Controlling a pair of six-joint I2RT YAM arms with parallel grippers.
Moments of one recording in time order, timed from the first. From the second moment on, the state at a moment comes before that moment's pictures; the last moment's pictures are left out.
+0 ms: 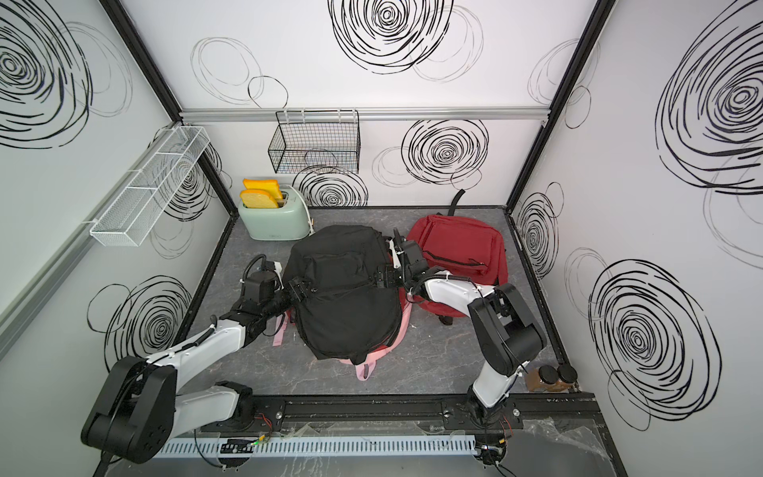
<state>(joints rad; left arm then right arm) -0.21 1.22 0.46 0.13 0.18 -0.76 0.55 1.69 0.98 -0.08 -0.12 0.38</state>
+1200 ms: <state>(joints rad) -0.30 1.10 0.60 -0.14 -0.09 -0.71 0.55 1.70 0.99 -0.08 -0.11 0.38</state>
